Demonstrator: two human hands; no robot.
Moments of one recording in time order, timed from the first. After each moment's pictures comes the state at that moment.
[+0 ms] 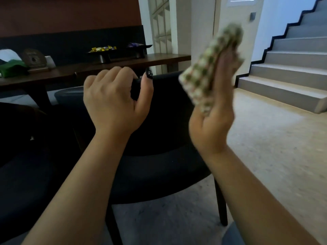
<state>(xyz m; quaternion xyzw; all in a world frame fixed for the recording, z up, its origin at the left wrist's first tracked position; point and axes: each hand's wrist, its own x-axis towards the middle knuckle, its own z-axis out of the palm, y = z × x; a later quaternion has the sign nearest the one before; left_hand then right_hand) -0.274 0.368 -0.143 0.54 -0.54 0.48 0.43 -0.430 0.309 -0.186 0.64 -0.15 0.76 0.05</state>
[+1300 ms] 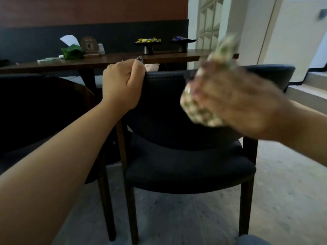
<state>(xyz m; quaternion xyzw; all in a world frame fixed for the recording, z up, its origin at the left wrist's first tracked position) -0.187 0.388 -0.129 0.60 -0.58 0.24 0.50 -0.442 0.293 -0.138 0.80 0.15 0.41 0.40</state>
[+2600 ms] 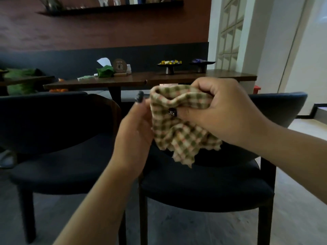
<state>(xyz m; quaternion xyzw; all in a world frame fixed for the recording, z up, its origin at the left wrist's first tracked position) -0.264 0.479 -0.154 0.37 -0.48 -0.23 0.77 -0.405 0.377 -0.093 0.88 -0.07 0.41 -0.23</state>
